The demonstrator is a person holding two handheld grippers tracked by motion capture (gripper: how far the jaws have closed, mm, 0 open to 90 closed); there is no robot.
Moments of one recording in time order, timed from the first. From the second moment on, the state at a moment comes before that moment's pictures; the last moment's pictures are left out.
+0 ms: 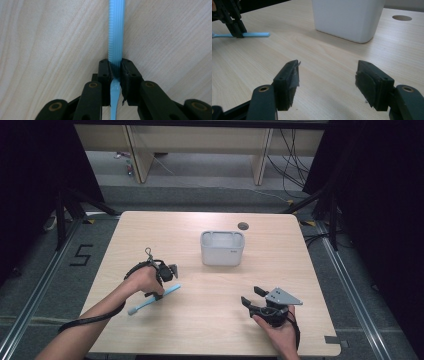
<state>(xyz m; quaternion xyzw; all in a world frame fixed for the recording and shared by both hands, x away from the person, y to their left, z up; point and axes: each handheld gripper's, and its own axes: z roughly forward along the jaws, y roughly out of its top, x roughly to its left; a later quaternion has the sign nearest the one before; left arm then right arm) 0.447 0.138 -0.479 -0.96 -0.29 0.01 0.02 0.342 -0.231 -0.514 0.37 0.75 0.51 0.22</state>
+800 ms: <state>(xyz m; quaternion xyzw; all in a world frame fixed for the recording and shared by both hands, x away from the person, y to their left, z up) 0.414 0.132 -0.457 -0.98 -0.18 -0.01 -0.01 0.344 -0.202 -0.504 0.26 0.84 0.46 0.12</state>
